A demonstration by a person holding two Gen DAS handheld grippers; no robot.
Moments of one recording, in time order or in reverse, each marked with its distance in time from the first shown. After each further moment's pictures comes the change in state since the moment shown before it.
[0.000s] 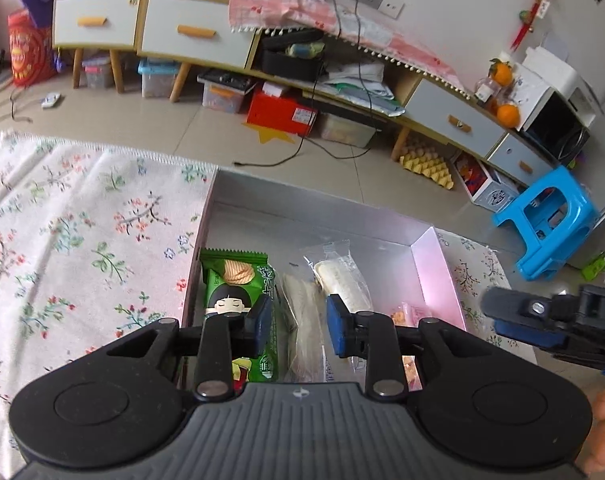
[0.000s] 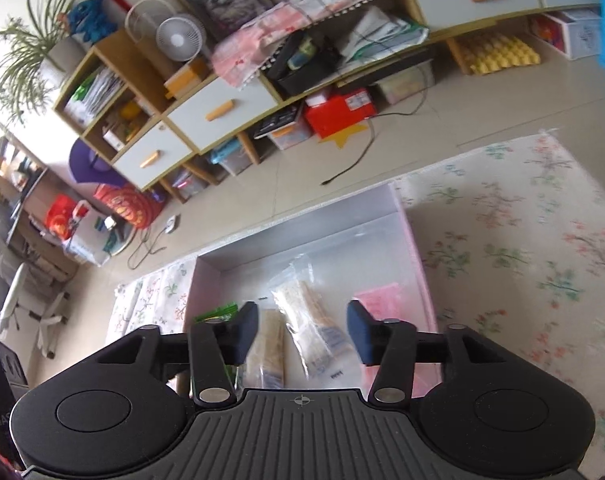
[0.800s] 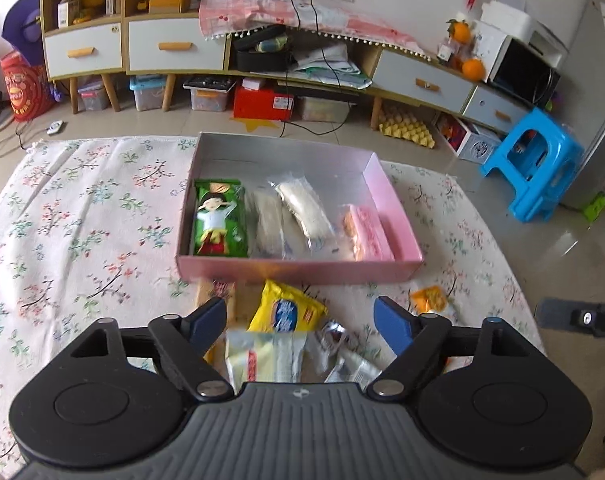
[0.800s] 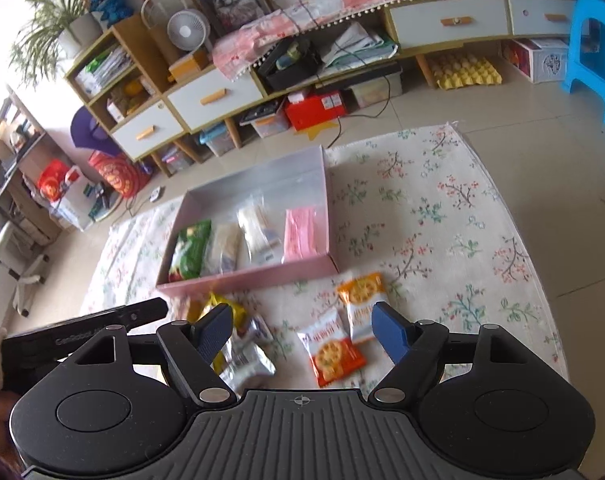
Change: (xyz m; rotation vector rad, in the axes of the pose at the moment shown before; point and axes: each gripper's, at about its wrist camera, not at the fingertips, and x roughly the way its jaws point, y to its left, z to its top) left arm -0.066 -0.037 -0.061 0.143 0.021 0.053; right arm -0.127 -0.033 -0.084 -0.127 -0.008 -0.074
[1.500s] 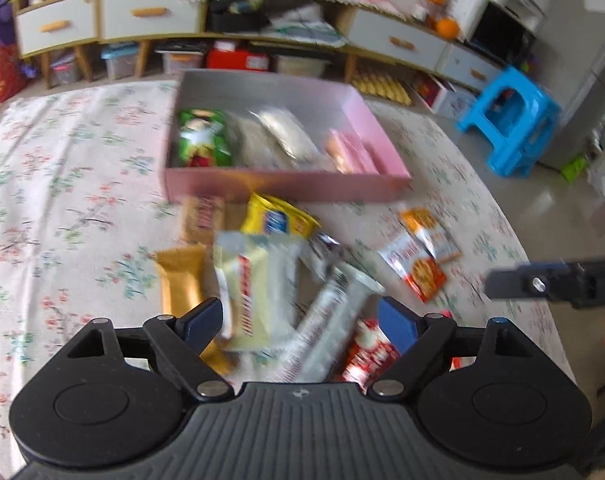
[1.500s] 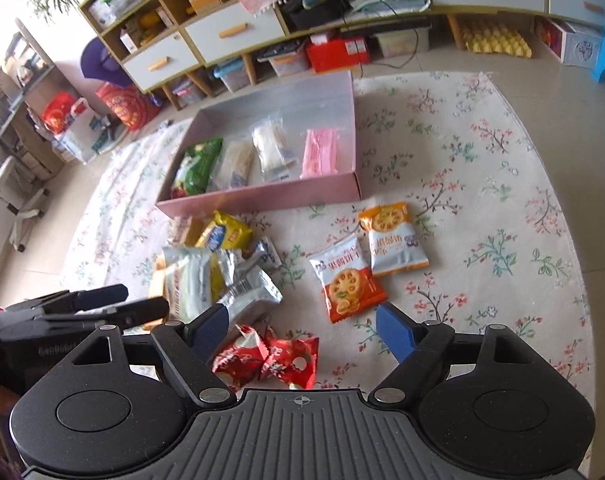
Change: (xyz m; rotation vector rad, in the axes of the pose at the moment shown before) left arm 0.007 -0.003 -0.051 0.076 0.105 -0.093; right arm 0.032 0.015 -0.036 -0.086 0.170 -0.008
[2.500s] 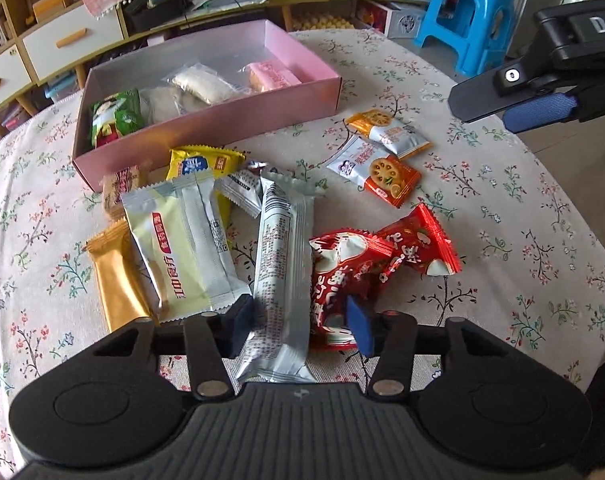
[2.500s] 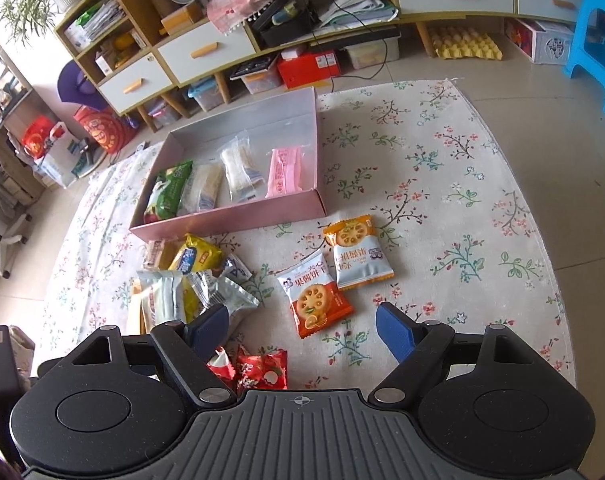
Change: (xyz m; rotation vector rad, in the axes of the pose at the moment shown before) left arm 0.027 -0.043 -0.036 0.276 0.095 0.050; right arm -0.011 -0.018 0.004 0.064 -0.057 -0.040
